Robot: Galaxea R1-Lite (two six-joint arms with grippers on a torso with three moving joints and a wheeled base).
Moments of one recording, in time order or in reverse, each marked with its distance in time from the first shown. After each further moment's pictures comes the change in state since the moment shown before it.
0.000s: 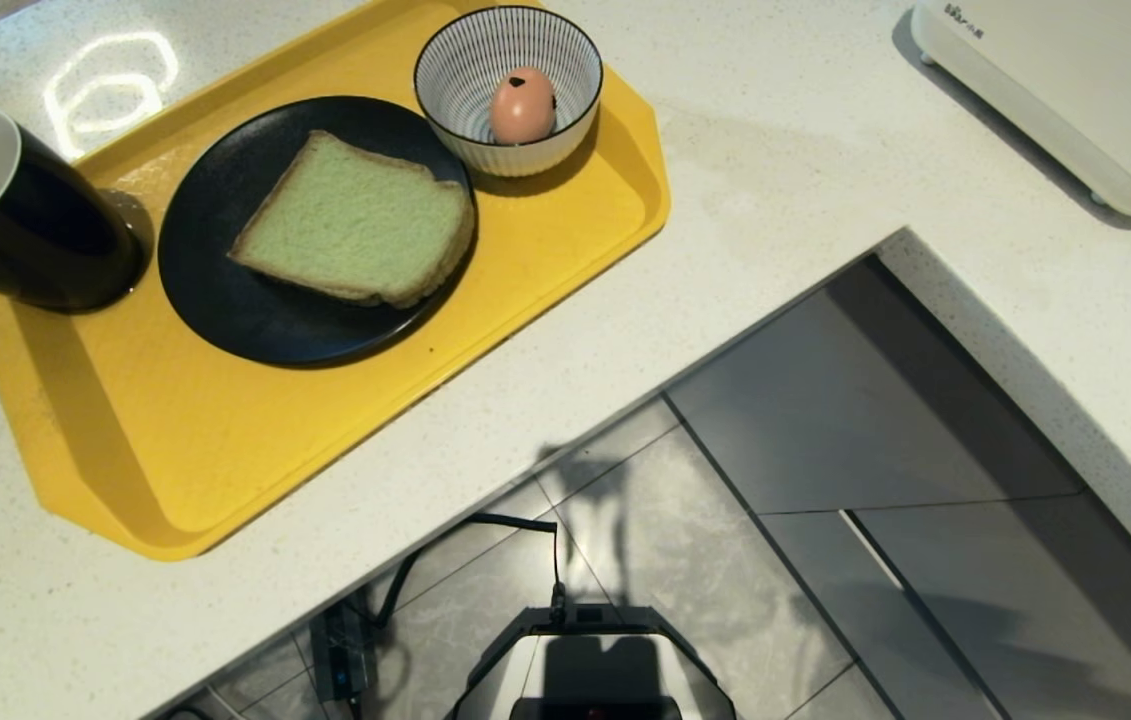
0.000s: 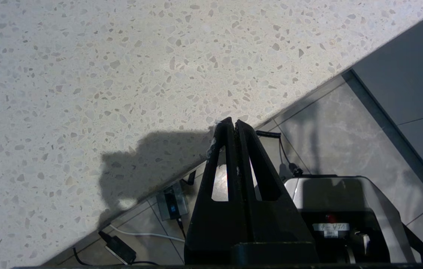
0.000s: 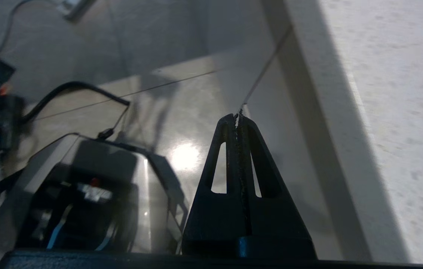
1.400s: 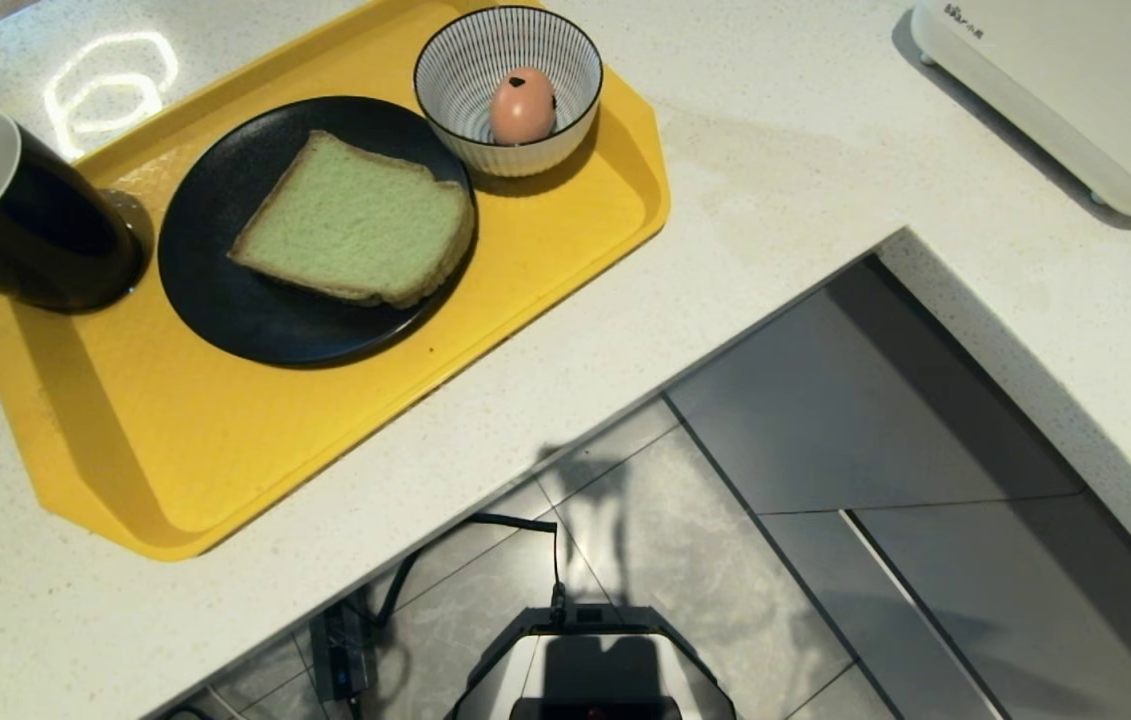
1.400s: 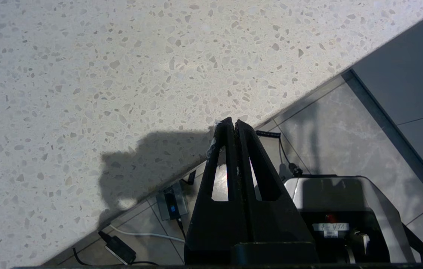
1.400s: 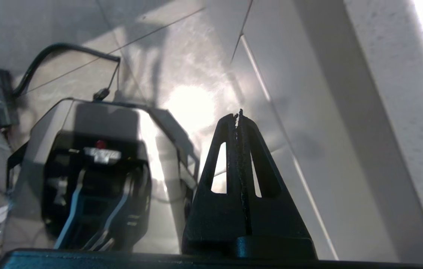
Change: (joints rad) left arm 0.000 0.000 0.000 0.000 0.000 -0.001; right arm -0.282 -0.029 0.000 0.240 0.178 0.100
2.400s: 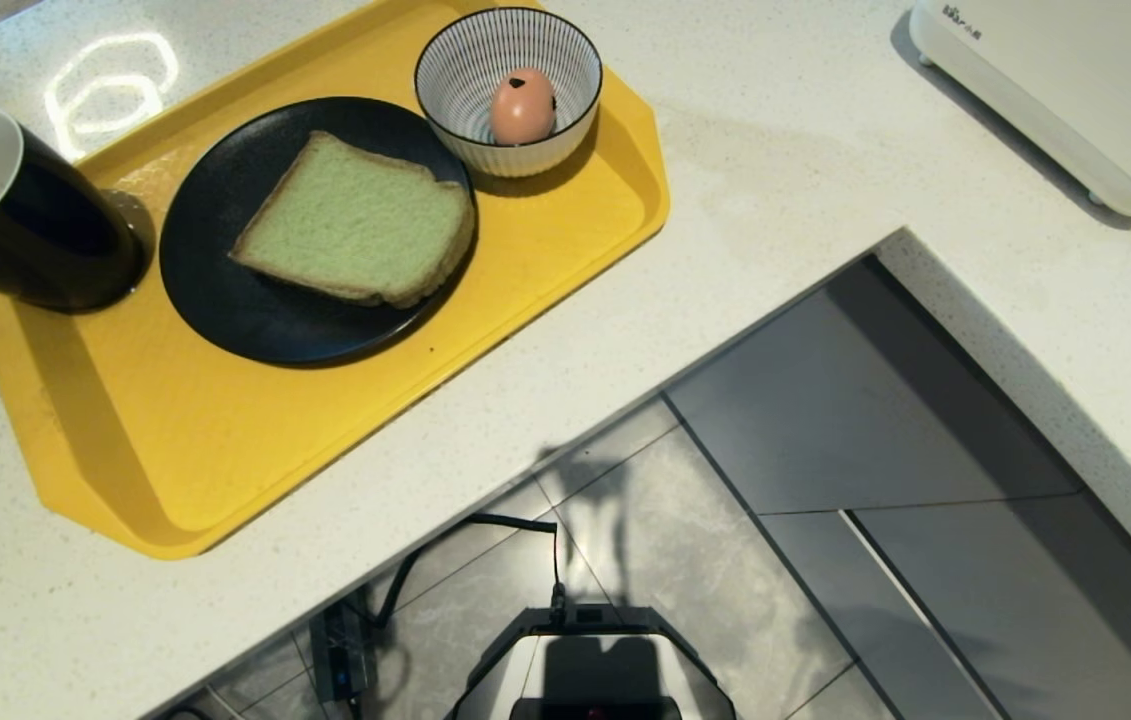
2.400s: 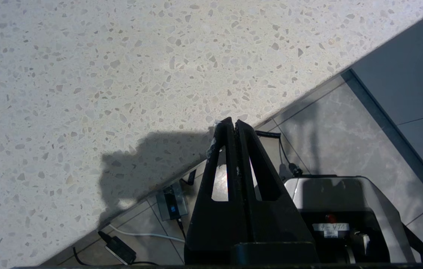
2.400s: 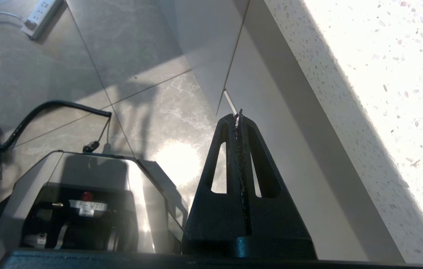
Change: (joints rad) left arm 0.000 0.000 0.000 0.000 0.000 0.000; right arm -0.050 -0.236 0.000 0.006 0.019 -0.014
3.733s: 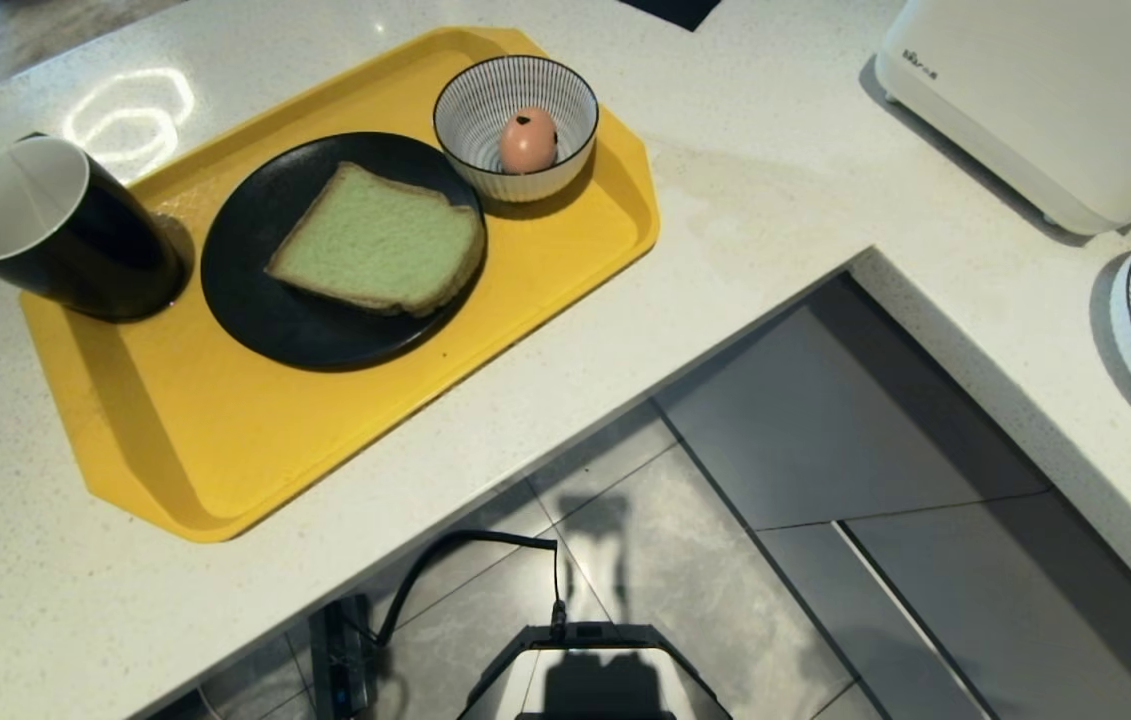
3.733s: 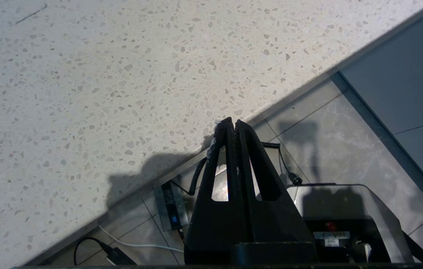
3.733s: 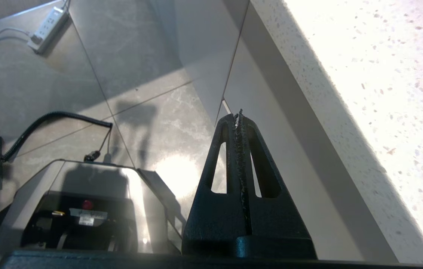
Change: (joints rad) left arm 0.000 0.000 0.000 0.000 -0.001 0.007; right arm 0.000 -0.001 0.000 0.000 0.001 0.000
